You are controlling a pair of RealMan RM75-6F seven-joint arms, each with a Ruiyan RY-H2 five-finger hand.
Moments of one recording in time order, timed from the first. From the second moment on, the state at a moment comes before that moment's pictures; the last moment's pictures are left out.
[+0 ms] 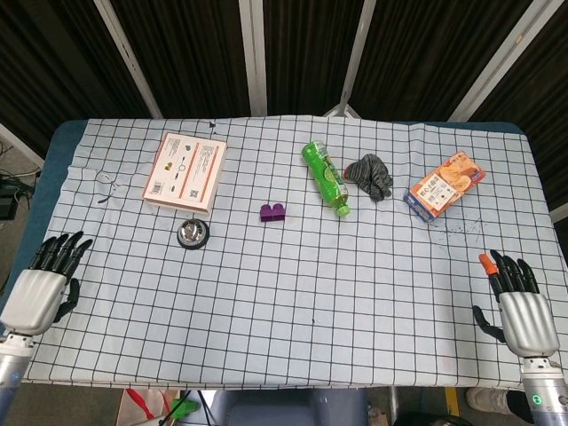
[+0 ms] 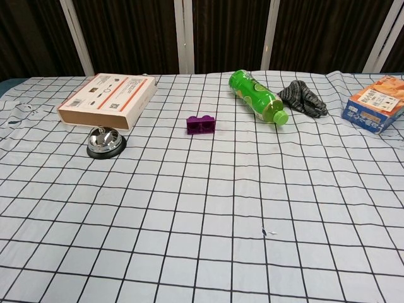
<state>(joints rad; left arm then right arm) -0.18 -1.17 -0.06 -1.58 1.59 1.40 0.14 0.09 -1.13 0.06 -1.61 -1.50 1.45 -0.09</state>
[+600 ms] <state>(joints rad) -0.45 -1.36 -0.17 -1.50 1.46 1.15 0.35 0.09 -1.12 0.06 -1.61 -1.48 1.44 -0.06</state>
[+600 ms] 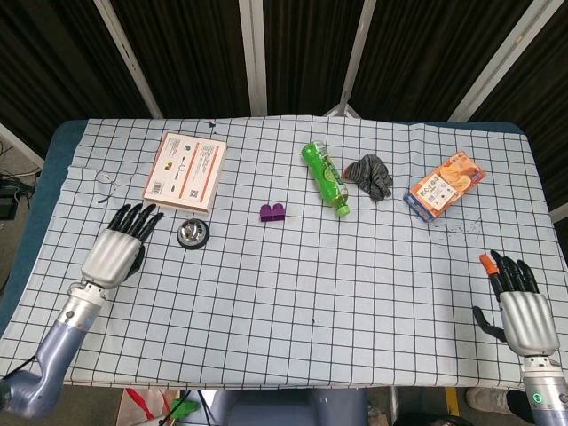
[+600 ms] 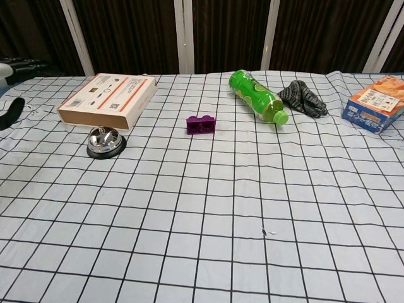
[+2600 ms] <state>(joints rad) -0.67 -1.90 -0.08 -0.76 1.46 1.04 0.14 0.07 -1.09 0.07 -1.59 -1.49 1.47 0.07</state>
